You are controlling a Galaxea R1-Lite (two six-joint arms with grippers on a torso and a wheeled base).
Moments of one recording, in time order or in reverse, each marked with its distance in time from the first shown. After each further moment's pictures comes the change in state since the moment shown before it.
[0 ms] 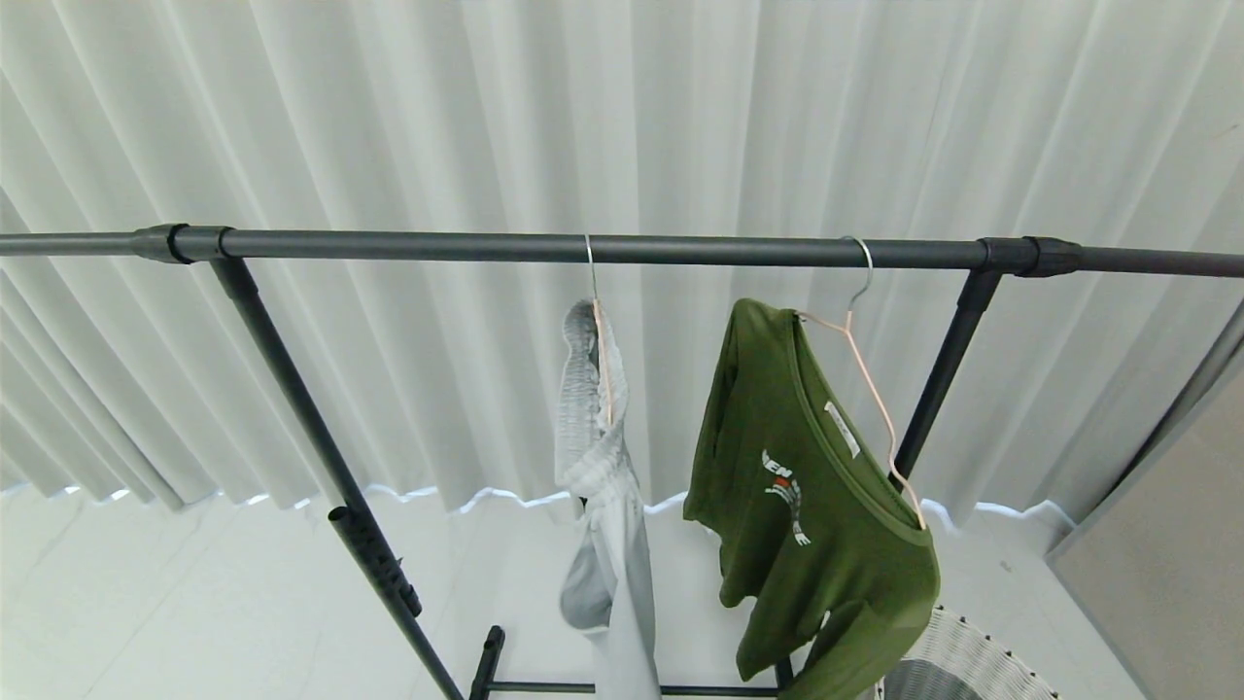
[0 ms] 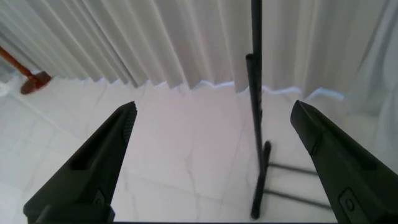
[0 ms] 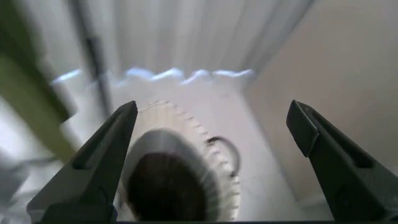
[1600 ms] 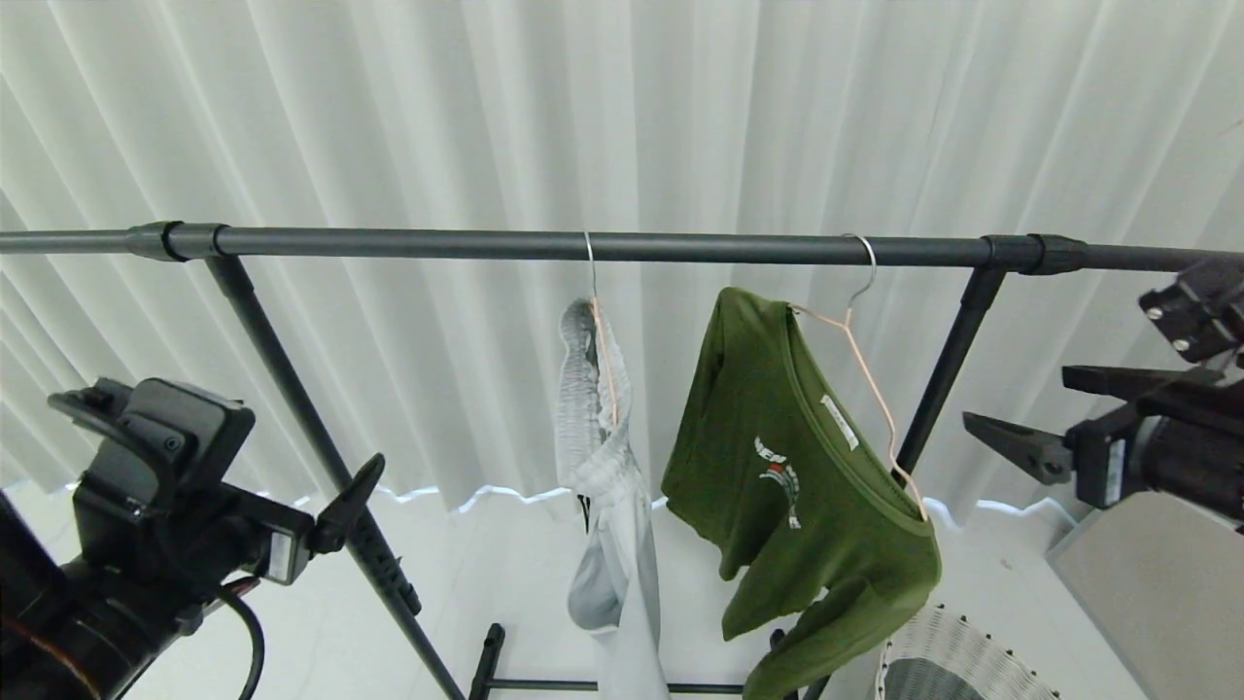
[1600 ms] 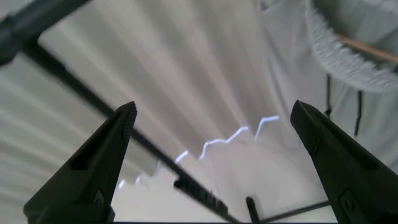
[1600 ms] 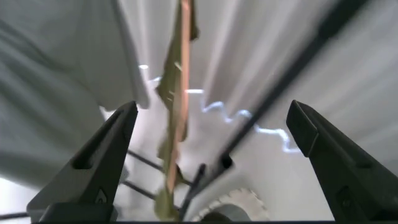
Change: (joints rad) left arm -0.187 1.149 -0.163 -1.016 -0.241 0.303; right arm 0.506 1.114 -0.600 -0.398 0.165 -0.044
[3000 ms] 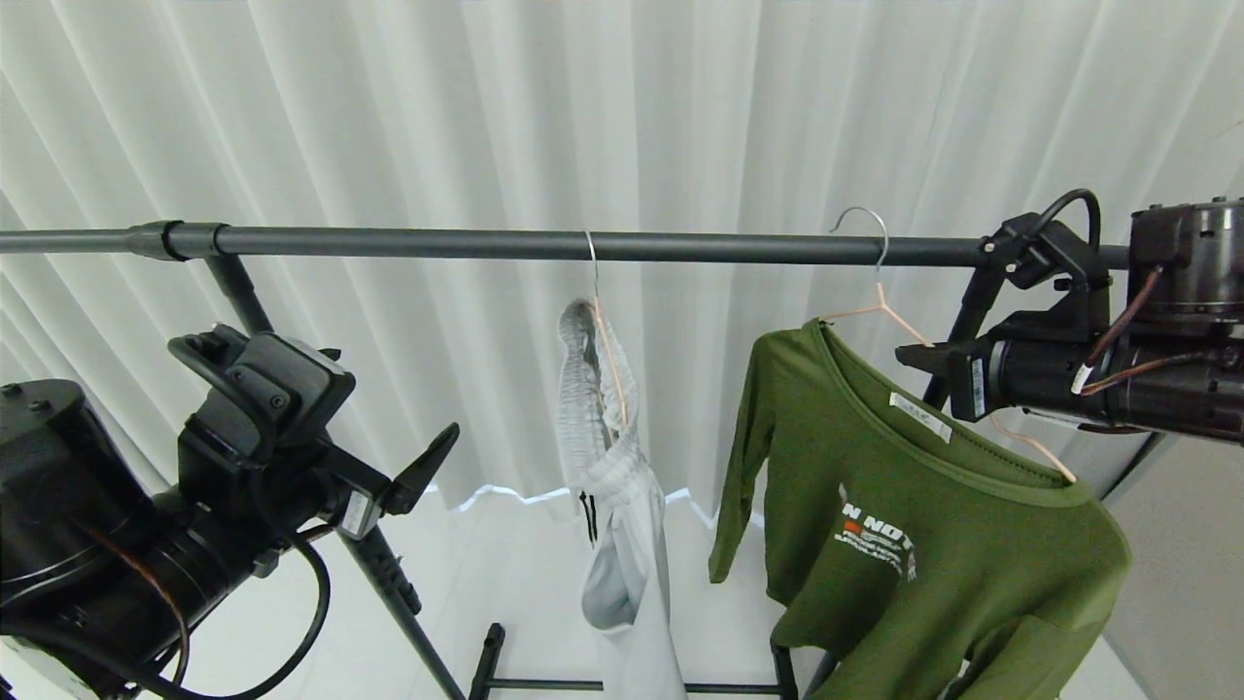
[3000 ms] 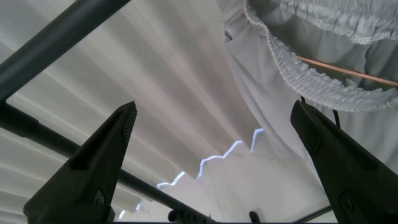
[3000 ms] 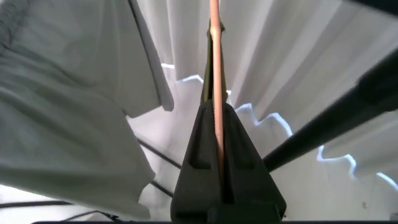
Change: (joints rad) left arm -0.077 0.117 -0.161 0.014 -0.123 0.112; right arm -0.005 0.343 -0.366 0.124 0.209 0.048
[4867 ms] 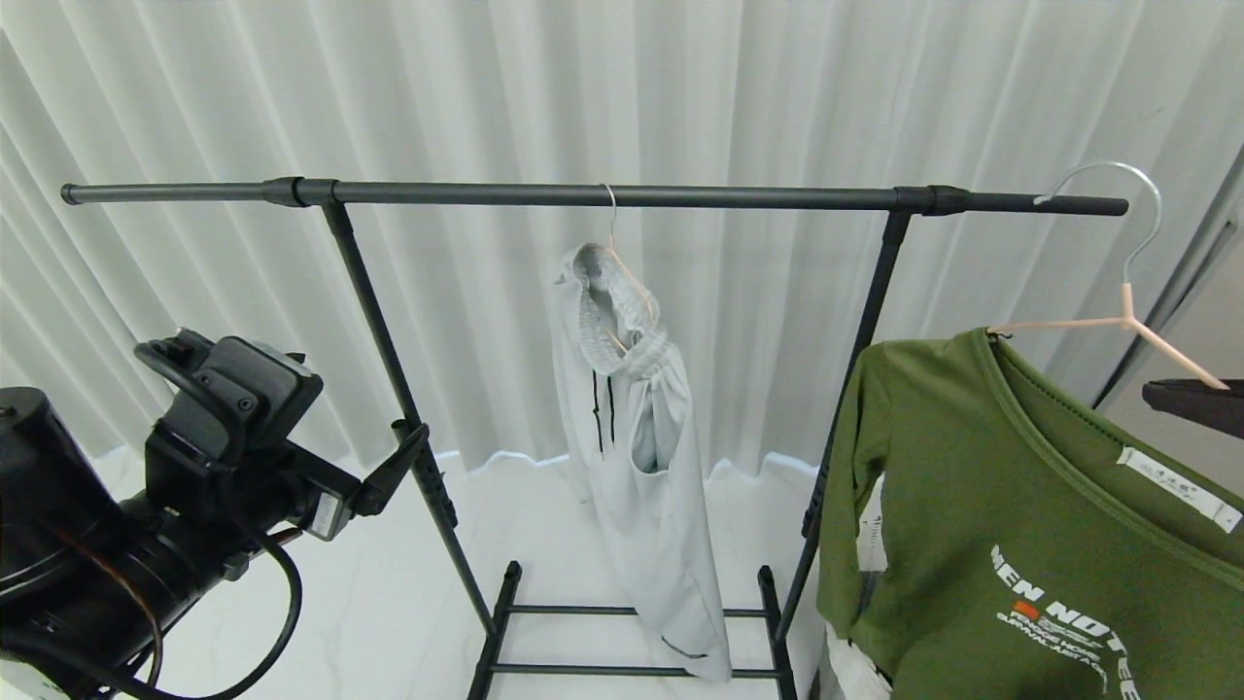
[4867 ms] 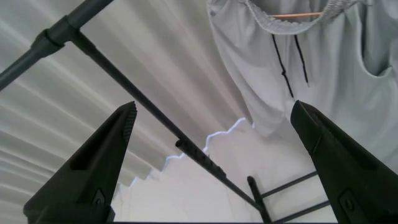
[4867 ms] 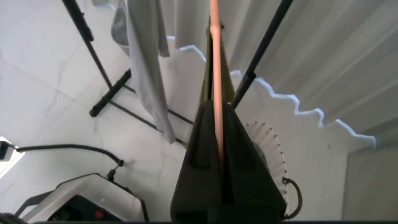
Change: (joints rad) left arm 0.067 -0.026 0.026 0.000 -0.005 0.011; right arm -0.112 -0.531 0.067 0.451 0.043 -0.083
